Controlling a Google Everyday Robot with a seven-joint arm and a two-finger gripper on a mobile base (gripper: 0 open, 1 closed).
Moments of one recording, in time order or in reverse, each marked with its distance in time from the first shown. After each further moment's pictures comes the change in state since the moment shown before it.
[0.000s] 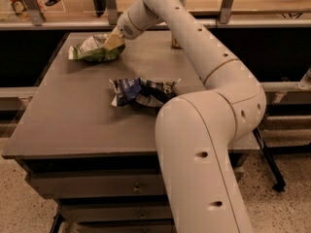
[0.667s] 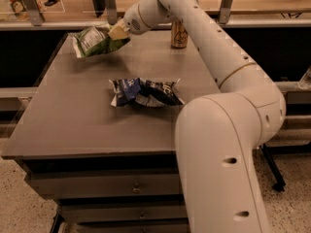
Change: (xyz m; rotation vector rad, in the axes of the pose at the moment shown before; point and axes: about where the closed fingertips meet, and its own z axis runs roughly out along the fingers) arm -0.017 0.002 -0.035 -0.013 -0.148 0.040
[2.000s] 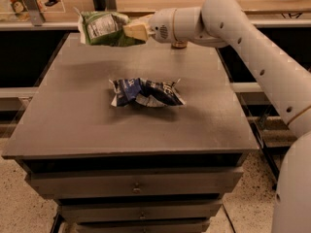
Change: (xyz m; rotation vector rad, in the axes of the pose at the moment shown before) arm -0.007 0.051 -0.103 0.010 -0.352 0.103
